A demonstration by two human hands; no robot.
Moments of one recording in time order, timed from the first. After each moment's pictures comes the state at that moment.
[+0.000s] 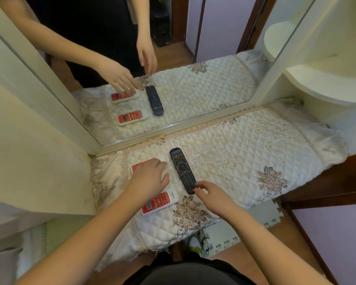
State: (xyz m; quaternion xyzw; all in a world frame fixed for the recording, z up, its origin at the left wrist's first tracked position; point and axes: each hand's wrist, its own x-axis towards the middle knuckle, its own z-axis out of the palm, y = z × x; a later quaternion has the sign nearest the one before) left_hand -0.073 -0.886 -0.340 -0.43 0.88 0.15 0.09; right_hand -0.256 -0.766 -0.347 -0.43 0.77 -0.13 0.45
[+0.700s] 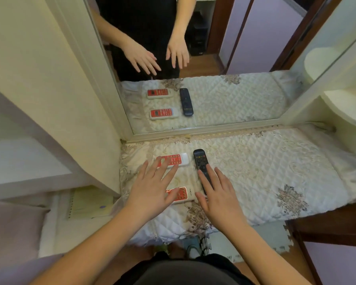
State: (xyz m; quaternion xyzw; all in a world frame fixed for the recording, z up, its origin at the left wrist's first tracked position) left_hand -0.002 -0.824 -0.322 -0.47 0.88 0.03 0.02; right_hand -0.206 -0.753 -0.329 -0.71 0.70 -0.06 0.06
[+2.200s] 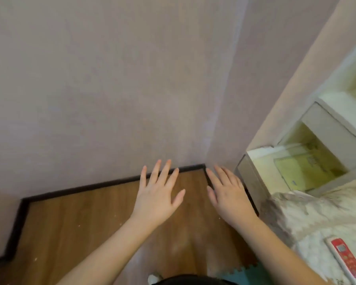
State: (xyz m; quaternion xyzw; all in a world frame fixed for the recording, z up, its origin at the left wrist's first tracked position) left_hand 0.118 -0.324 -0.287 -0.97 0.25 0.01 0.00; right_hand 0.062 -0.530 -0.293 -1.00 0.04 -0.01 0.08
